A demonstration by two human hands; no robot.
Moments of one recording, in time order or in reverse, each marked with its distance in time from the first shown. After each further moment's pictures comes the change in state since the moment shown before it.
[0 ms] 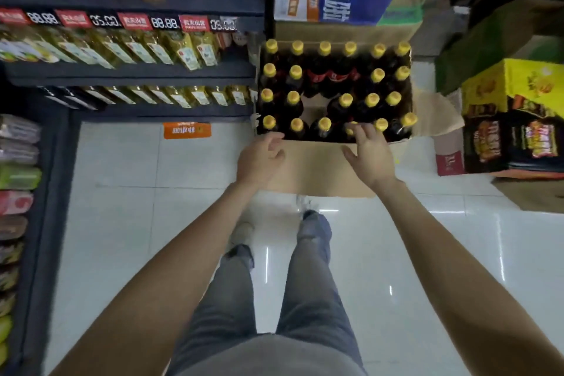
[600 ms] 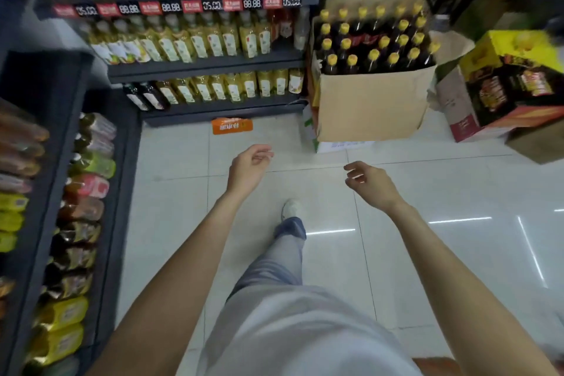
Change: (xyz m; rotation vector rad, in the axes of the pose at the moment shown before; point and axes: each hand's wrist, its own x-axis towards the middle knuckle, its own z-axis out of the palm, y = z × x) left_hand -0.295 -0.207 -0.148 -0.314 -0.008 -0.025; right_hand -0.331 -0.236 0.071 0.435 -0.185 0.291
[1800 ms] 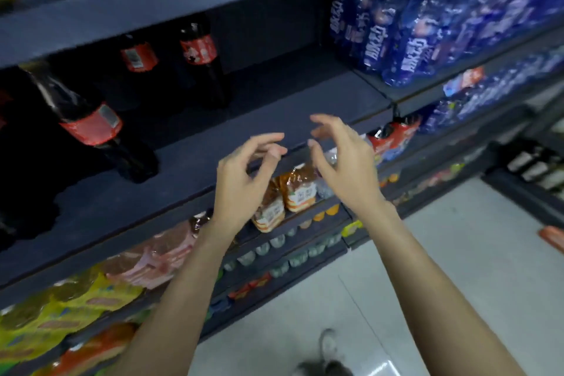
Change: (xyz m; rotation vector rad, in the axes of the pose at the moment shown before) left_hand -0.842 -0.295 -0.529 0.098 1.330 0.236; right_hand -0.692 -0.527 0.557 0.236 -0.176 -1.684
